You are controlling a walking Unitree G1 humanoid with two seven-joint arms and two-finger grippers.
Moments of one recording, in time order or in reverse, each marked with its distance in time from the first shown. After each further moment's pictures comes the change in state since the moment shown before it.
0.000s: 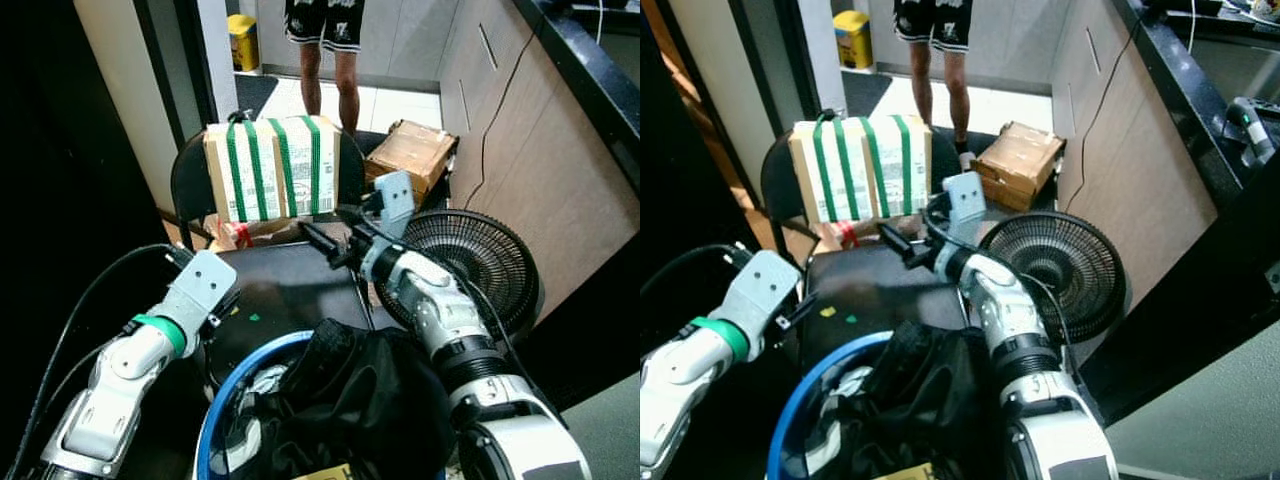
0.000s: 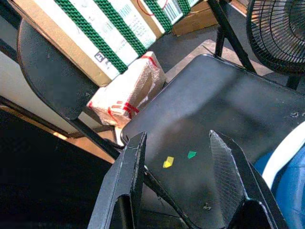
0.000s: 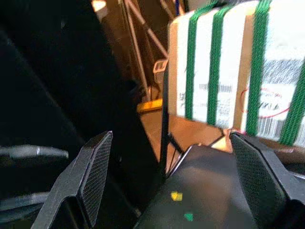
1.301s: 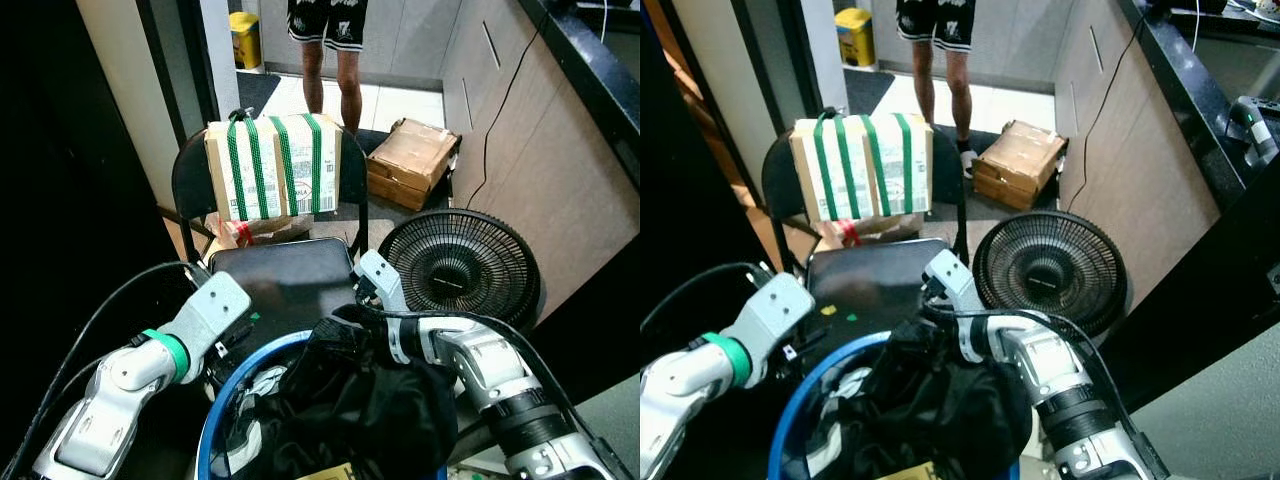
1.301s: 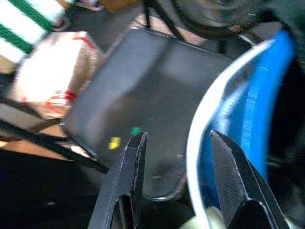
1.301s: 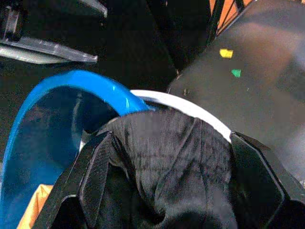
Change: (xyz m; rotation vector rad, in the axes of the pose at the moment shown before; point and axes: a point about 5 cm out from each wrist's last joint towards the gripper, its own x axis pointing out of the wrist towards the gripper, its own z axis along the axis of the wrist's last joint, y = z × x) left arm -0.009 -0.029 -0.011 0.016 0.096 -0.312; right arm -0.067 0.006 -0.056 0.007 0.578 0.208
